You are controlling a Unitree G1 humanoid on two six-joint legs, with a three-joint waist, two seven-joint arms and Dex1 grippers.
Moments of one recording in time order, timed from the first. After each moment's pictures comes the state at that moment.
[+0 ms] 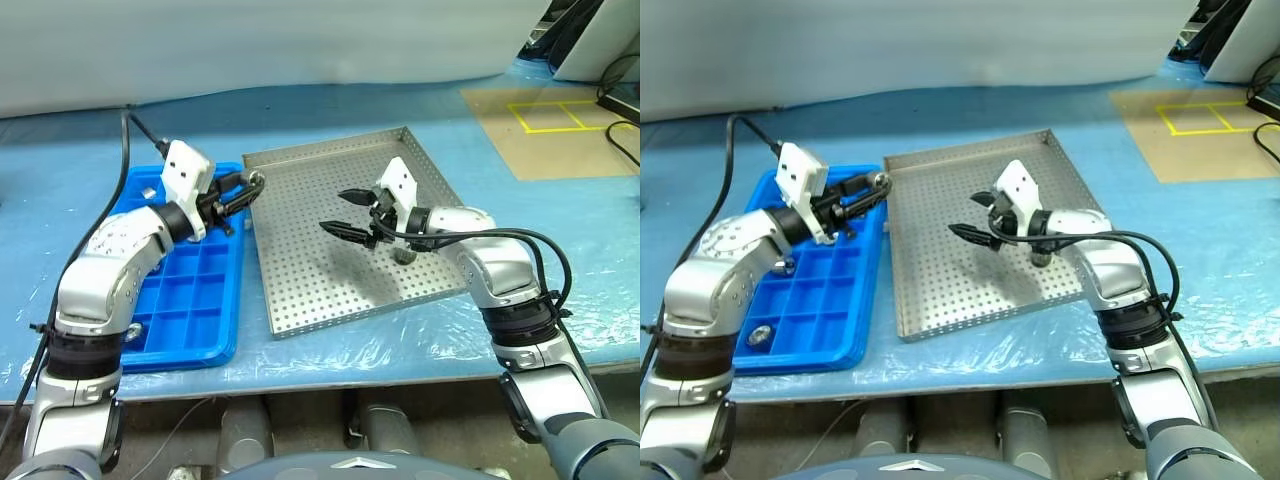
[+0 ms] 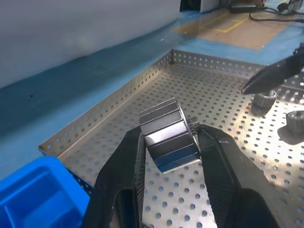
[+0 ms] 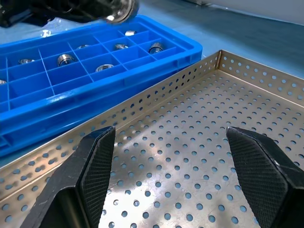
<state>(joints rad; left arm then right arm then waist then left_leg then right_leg) -0.37 0.57 0.11 -0.29 -0.44 0.55 -0.64 -0.62 -0.44 0.17 -0.04 0.30 0.57 0.84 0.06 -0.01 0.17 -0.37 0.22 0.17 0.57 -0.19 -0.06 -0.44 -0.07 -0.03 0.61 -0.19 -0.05</state>
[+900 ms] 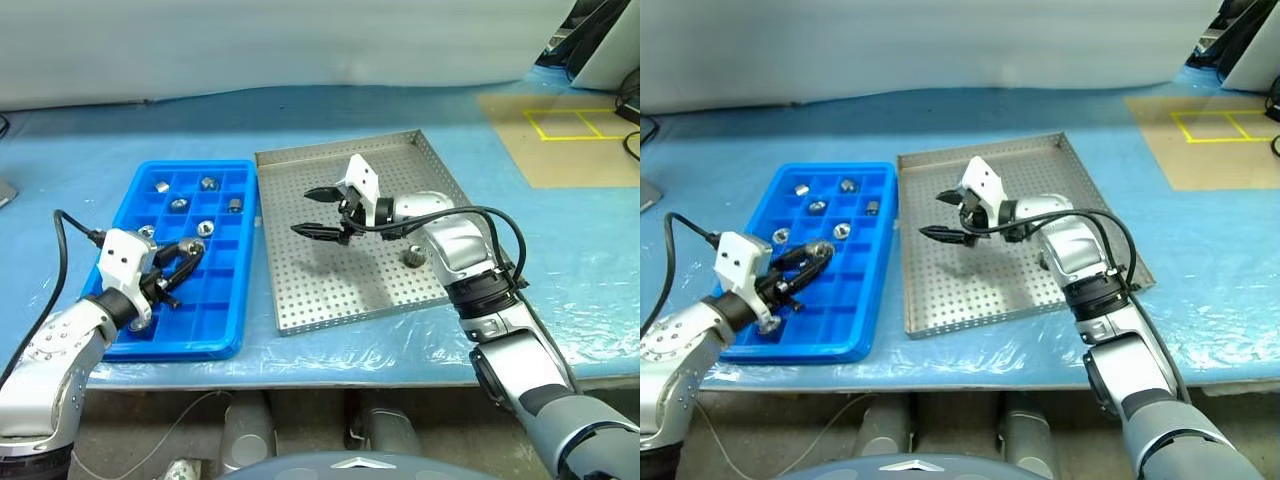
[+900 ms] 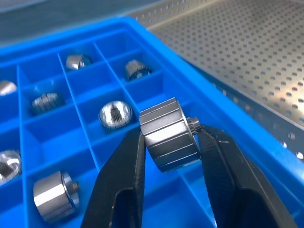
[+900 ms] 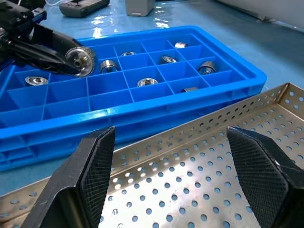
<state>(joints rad) 0.15 0.56 0.33 -0.46 -0.43 0.51 -0.57 -0.77 -0.35 0.25 0.18 0.23 0.42 0.98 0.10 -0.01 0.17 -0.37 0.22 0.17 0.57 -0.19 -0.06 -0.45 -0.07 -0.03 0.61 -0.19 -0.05</state>
